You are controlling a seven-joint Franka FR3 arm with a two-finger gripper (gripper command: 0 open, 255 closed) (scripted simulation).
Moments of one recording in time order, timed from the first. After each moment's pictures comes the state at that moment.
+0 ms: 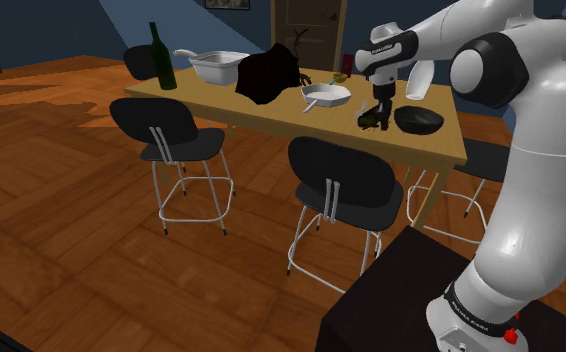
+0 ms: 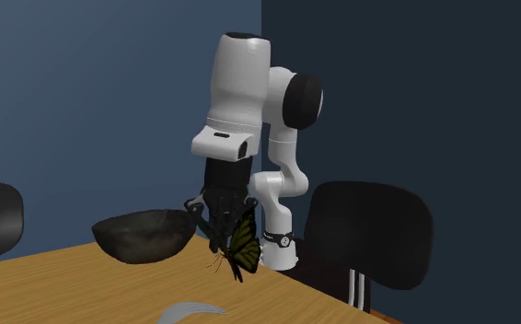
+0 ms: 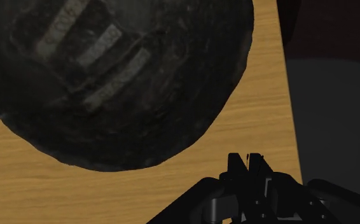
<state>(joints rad) -0.17 0.30 -0.44 -1.63 -0.07 1.76 -0.84</state>
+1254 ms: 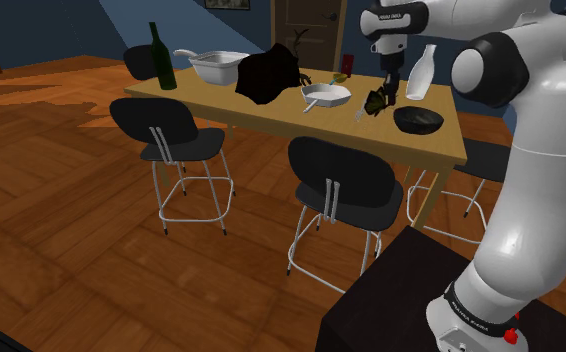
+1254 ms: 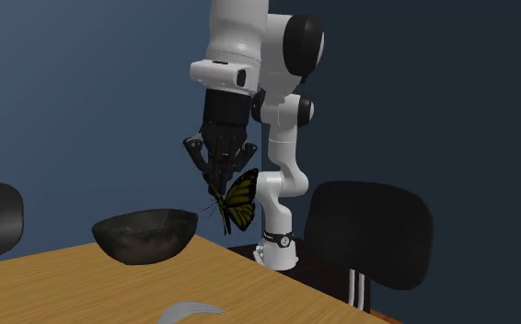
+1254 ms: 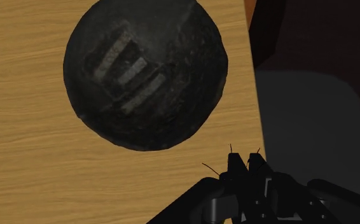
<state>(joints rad) -0.18 0.30 -0.45 -1.38 -0.07 1.51 -0.88</state>
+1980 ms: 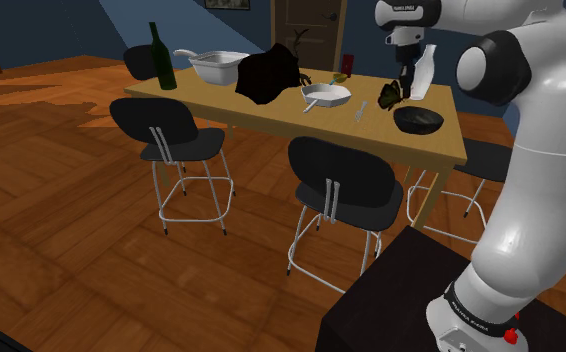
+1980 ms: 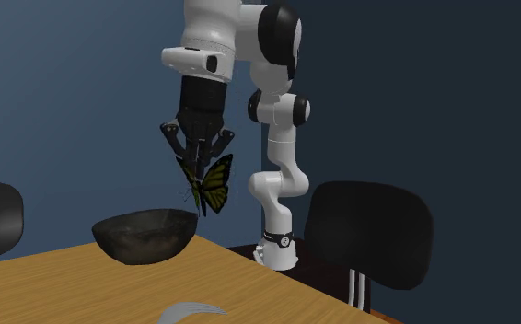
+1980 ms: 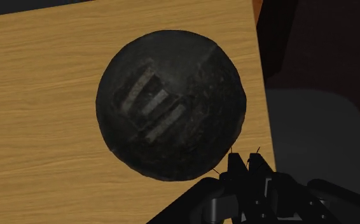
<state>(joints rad) -0.23 0.29 -0.48 -1.34 -0.08 1.47 -0.96</state>
